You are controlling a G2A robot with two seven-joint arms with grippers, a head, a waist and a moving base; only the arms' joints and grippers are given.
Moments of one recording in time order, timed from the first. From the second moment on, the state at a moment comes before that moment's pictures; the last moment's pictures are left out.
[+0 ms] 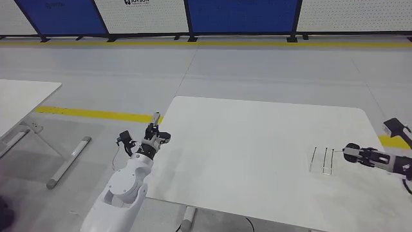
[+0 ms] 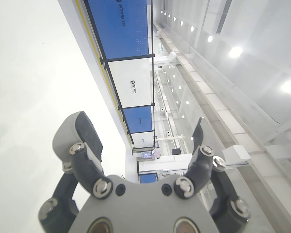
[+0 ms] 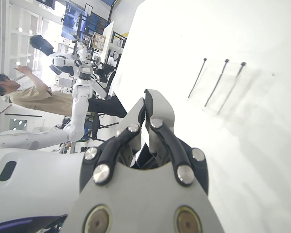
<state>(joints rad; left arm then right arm) 1.73 -1.15 -1.60 -1.80 -0.42 0.00 0.00 -1.09 -0.77 1.36 -1.26 0.32 -0.34 1.21</state>
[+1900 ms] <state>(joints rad) 1.52 -1.19 -1.19 -1.81 -0.39 0.27 -0.30 -1.02 -0.98 0.96 -1.53 0.01 -0.34 0.58</state>
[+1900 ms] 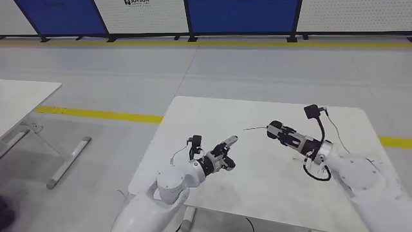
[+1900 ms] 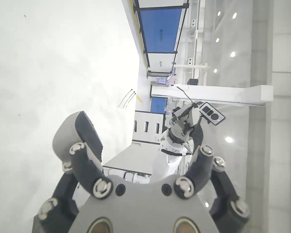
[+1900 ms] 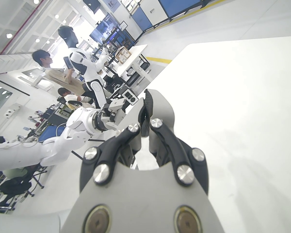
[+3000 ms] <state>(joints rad) 1.40 -1.24 -1.13 -1.73 -0.79 0.23 -0.15 -1.06 -1.01 0.87 -1.59 -0.36 -0.33 0.33</state>
